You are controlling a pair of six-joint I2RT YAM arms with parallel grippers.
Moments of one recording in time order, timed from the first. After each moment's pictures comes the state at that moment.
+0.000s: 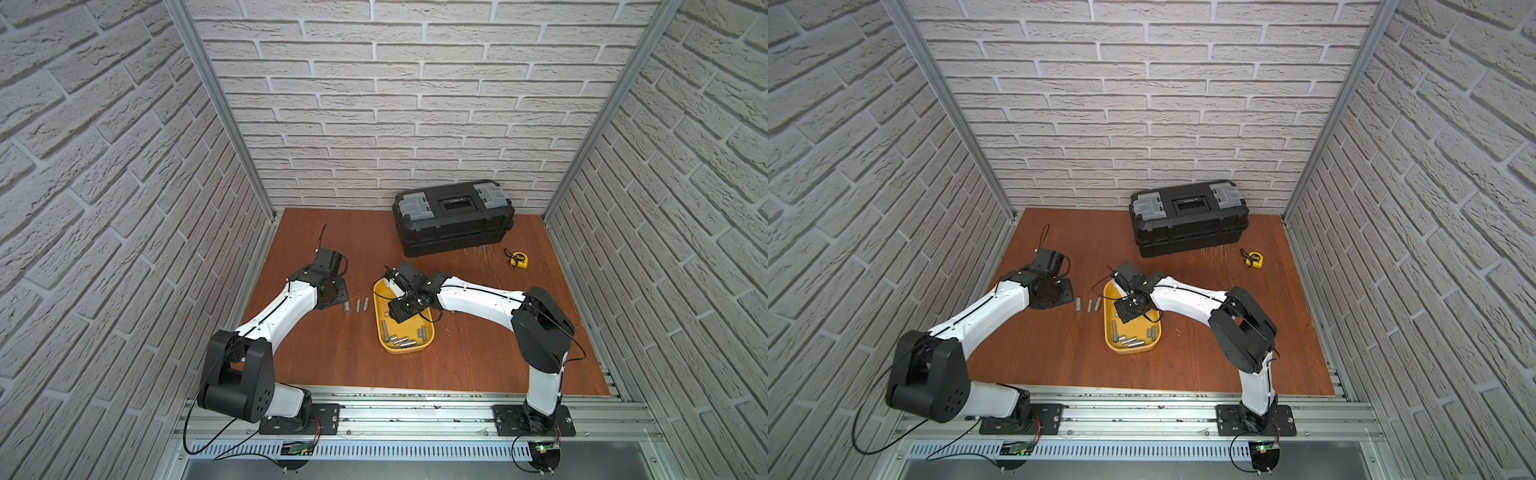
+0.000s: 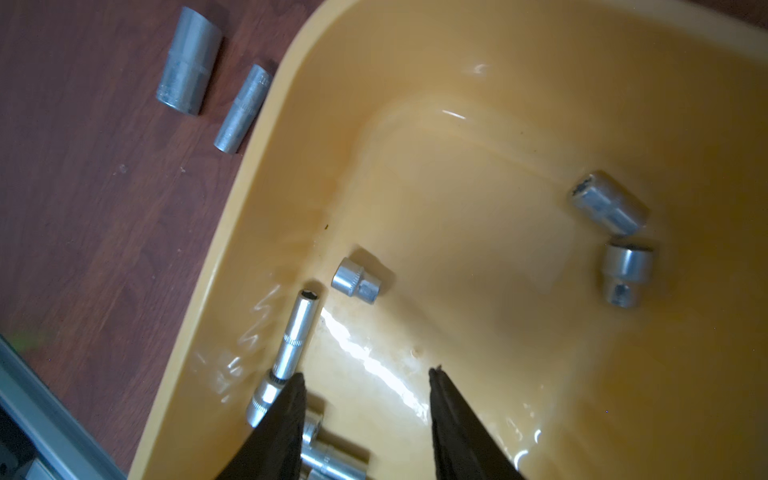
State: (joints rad) left arm -0.26 1.40 0.94 -0.68 -0.10 -0.50; right arm 0.81 1.93 1.40 -0.63 -0.06 0.31
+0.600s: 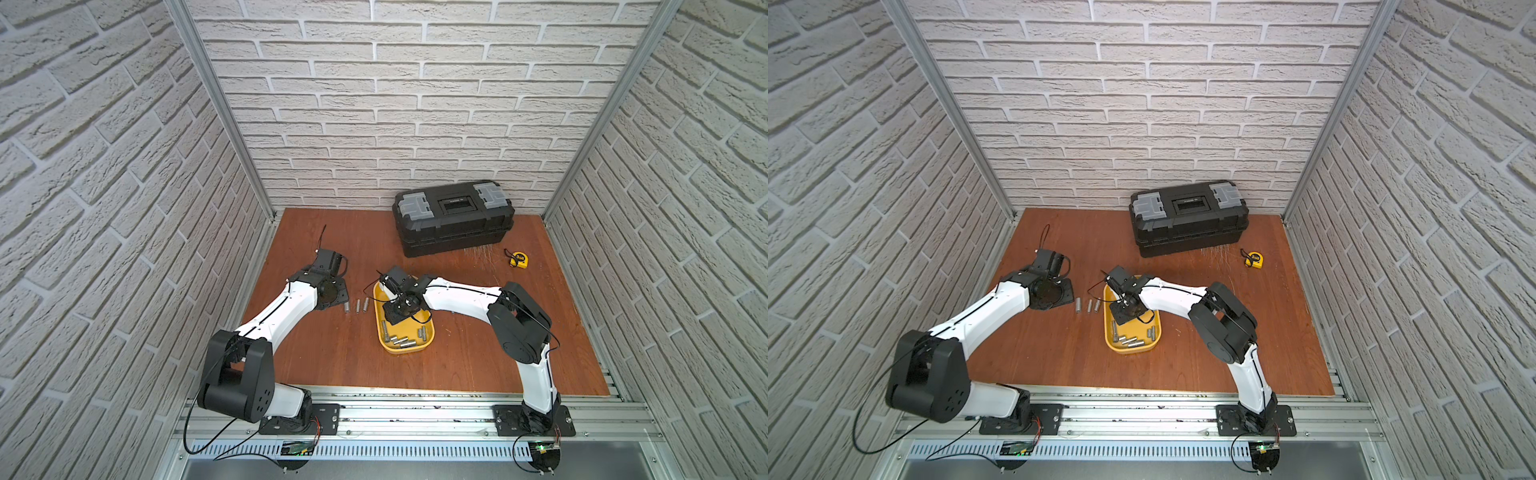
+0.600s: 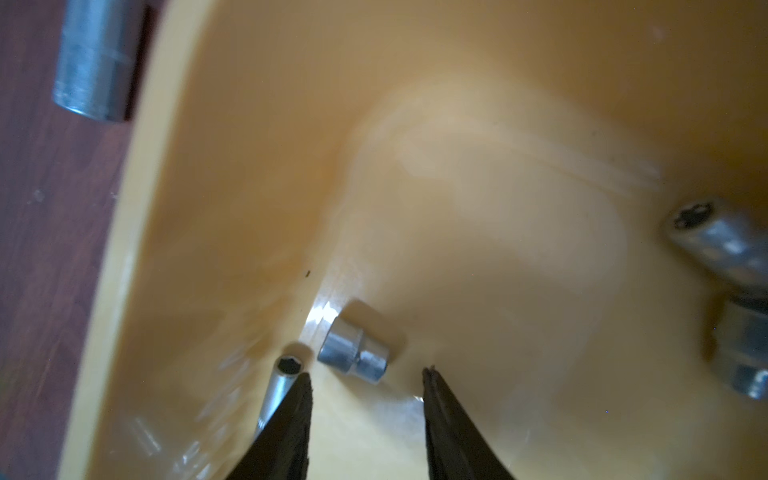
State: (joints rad) left arm -0.26 1.40 0.93 -0.66 -0.08 -0.50; right arm 0.82 2.06 1.46 -0.61 -0.05 0.35
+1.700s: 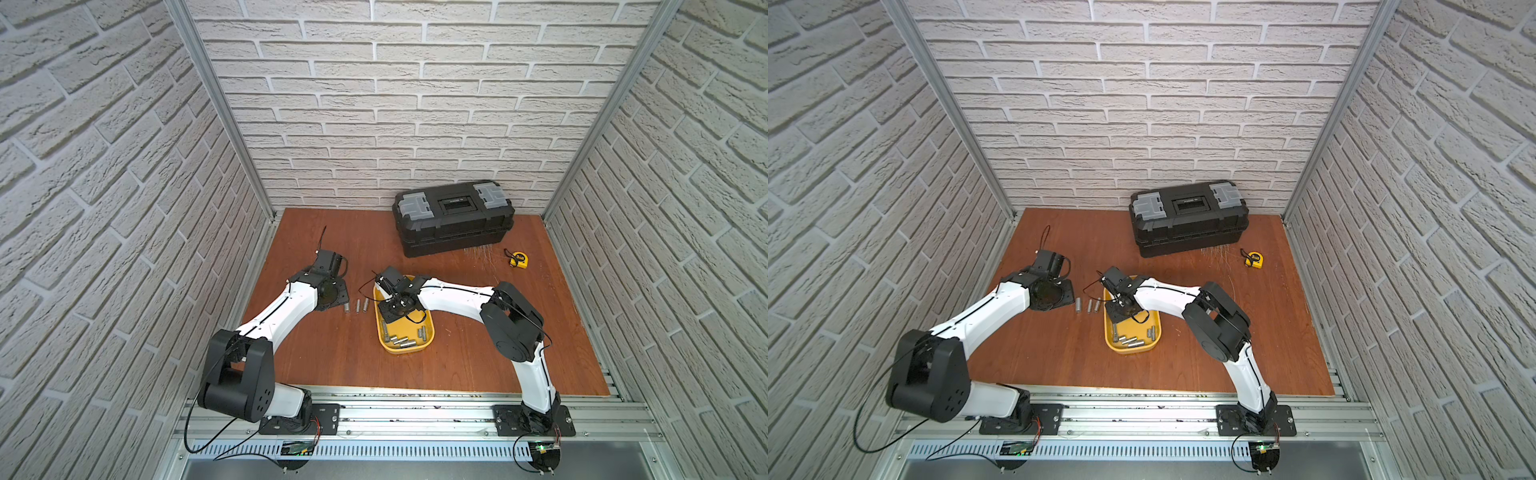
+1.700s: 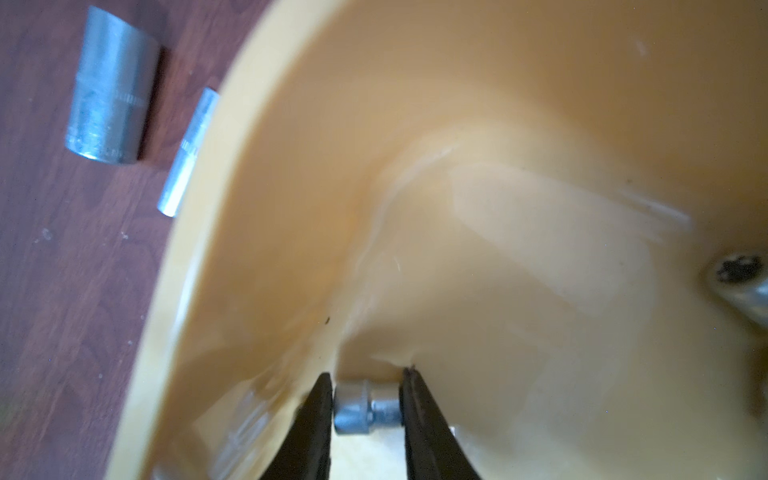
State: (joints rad) left arm -0.26 1.41 0.92 -0.66 -0.08 -0.50; right arm 0.83 2.11 1.51 -0.59 -0.03 0.38
